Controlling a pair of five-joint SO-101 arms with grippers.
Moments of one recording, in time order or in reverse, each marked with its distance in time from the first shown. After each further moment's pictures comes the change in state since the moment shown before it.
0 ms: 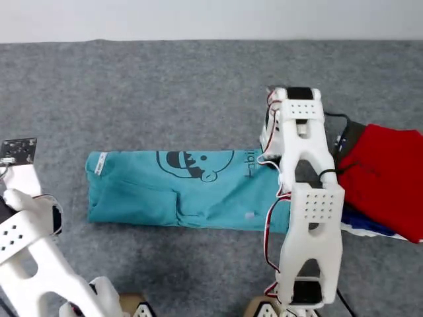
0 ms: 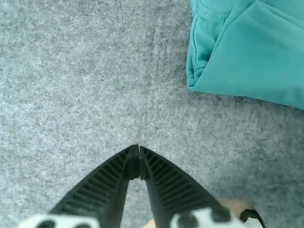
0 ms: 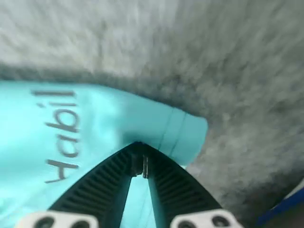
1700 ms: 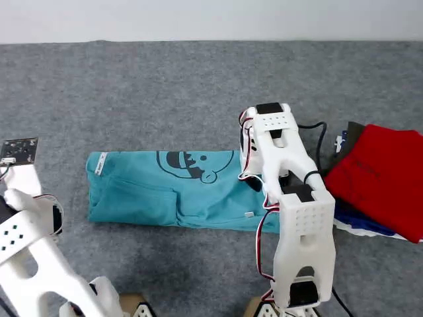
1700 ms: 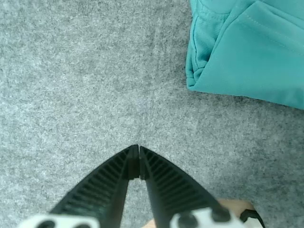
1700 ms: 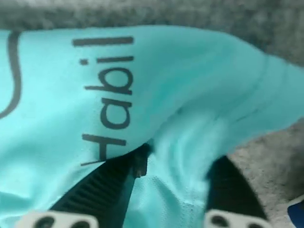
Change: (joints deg) left arm 0.0 0.0 0.0 0.0 0.0; right arm -8.8 -8.9 25.5 -5.0 -12.7
